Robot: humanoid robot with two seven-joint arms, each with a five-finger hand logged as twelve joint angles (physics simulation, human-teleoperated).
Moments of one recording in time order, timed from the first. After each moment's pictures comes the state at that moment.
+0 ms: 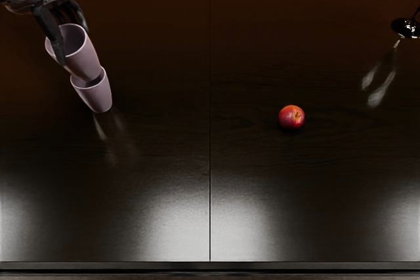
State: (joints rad) left arm -1.62 0.71 0.00 -1.08 0.63 -0.49 0.61; right arm -0.02 0.00 0.06 0.07 0.08 0.13 -0.39
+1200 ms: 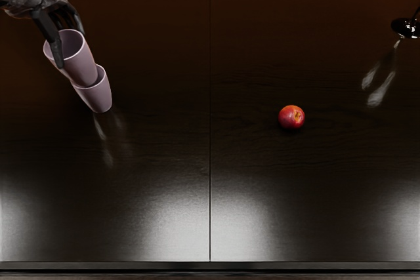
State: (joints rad) left arm -1.60 0.67 0.00 -1.00 0.62 -0.49 0.61; right arm -0.02 0.00 0.06 0.07 0.08 0.13 -0.39
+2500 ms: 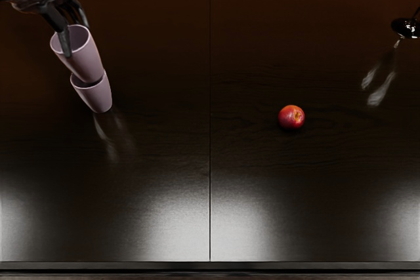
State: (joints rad) left arm -1.60 0.60 -0.01 -0.88 0.62 -0.52 0.61; right arm -0.02 0.00 0.06 0.07 0.08 0.13 -0.39
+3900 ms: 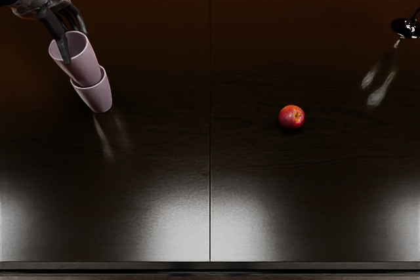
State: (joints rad) left arm -1.58 0.56 -0.01 -0.83 0.62 -0.53 0.61; right arm -0.02 0.00 0.06 0.07 0.08 0.13 -0.39
